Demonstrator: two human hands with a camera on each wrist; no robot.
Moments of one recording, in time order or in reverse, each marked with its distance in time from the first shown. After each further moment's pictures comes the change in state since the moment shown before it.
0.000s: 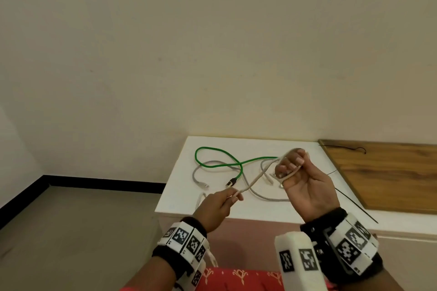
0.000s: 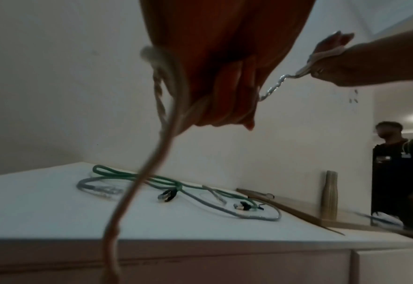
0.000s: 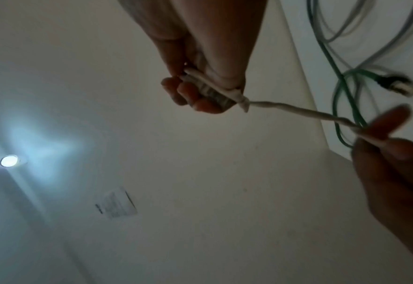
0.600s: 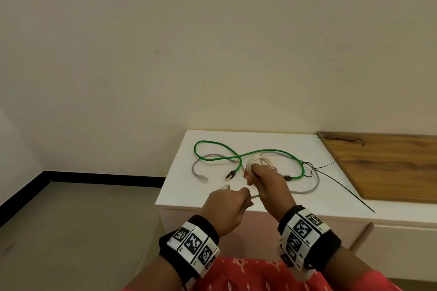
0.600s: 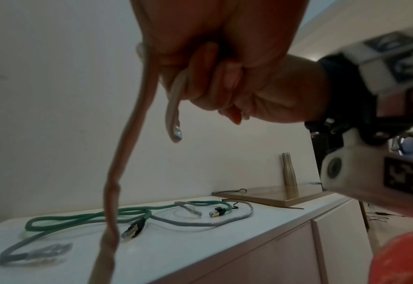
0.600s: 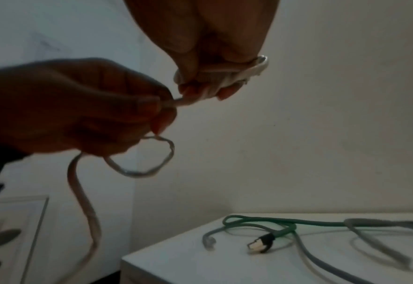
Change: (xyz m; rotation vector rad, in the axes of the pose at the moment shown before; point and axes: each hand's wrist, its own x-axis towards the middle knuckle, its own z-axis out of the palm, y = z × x) left_hand -0.009 0.031 0.017 0.734 -0.001 0.141; right_hand -0.003 0.047 -0.019 -1.878 -0.096 -0.272
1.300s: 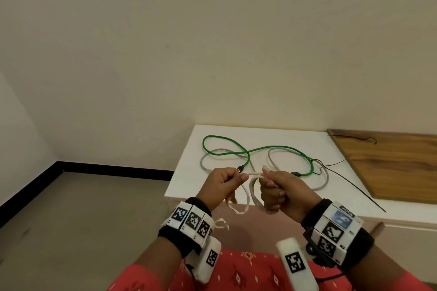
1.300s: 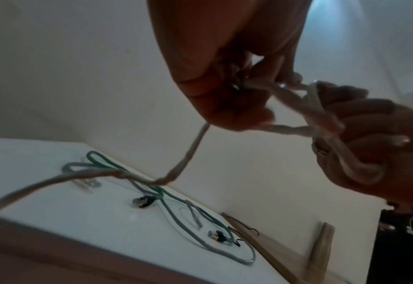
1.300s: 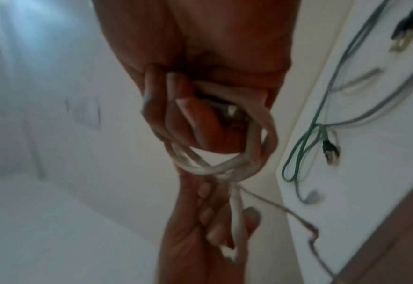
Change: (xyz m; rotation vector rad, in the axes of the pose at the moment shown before) left_hand 0.000 -0.032 -0.010 -1.220 0.137 -0.259; right_hand -0.008 -0.018 -0.026 1.136 -0.420 0.628
